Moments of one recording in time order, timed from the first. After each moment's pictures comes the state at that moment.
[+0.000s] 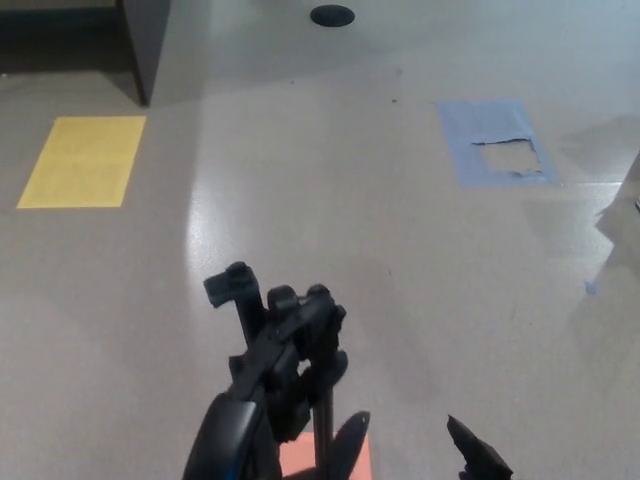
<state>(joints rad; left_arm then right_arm) 0.41 0.03 -0.36 -0.57 -0.07 0.20 -0.02 0.05 -0.28 0.34 0.58 -0.51 -0.42 -0.25</state>
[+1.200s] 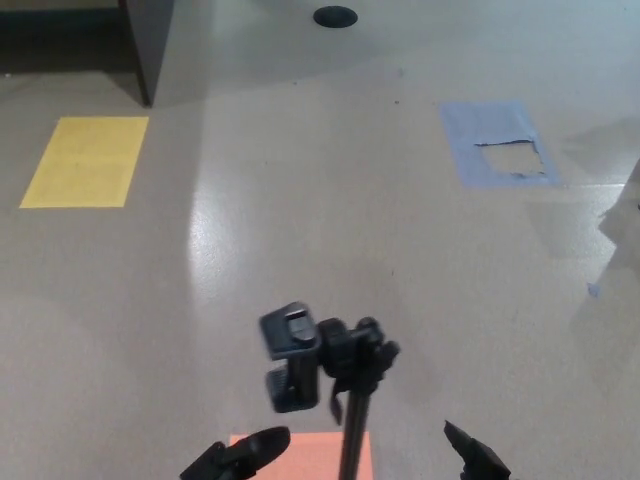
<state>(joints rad) 0.62 0.06 -0.24 -0.33 -0.09 -0.09 -0.01 0.03 -0.28 0.35 0.60 -0.51 -0.40 -0.25</state>
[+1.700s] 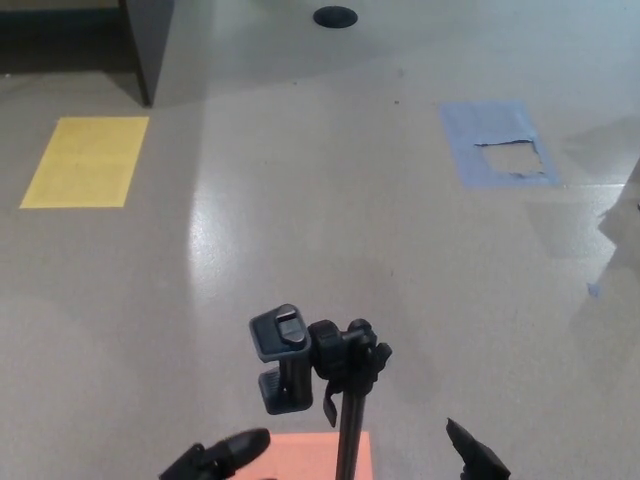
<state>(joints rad) 0.58 0.02 -0.17 -0.28 -0.09 -0.13 0.00 0.03 -0.28 0.35 0.61 -0.51 -0.40 -0.25</state>
